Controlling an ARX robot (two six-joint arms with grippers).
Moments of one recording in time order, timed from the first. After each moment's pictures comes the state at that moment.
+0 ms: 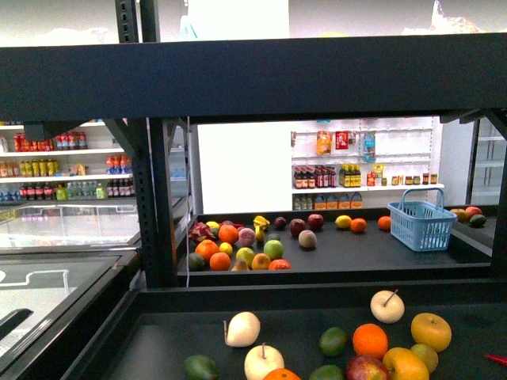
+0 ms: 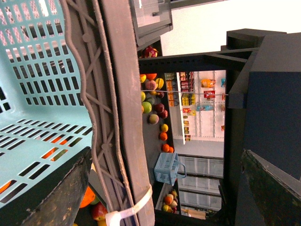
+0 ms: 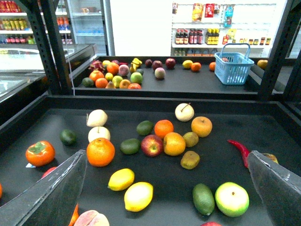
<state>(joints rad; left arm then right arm) 0.65 1.36 0.89 0.19 0.65 -1.21 0.00 0.00 0.02 0.00 0.00 0.00</state>
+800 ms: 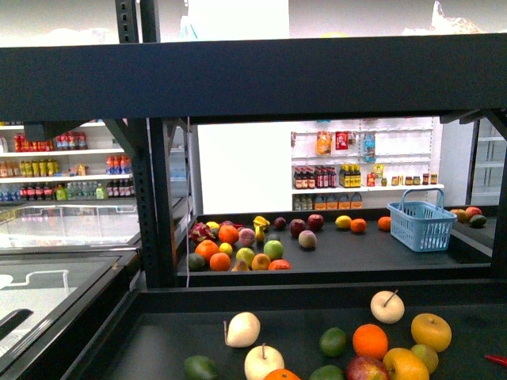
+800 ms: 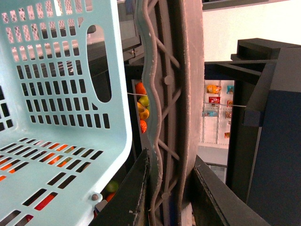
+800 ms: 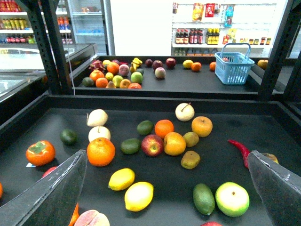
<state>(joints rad) 0.65 1.43 0.93 0.20 0.63 -1.22 0.00 0.00 0.02 0.00 0.00 0.00</state>
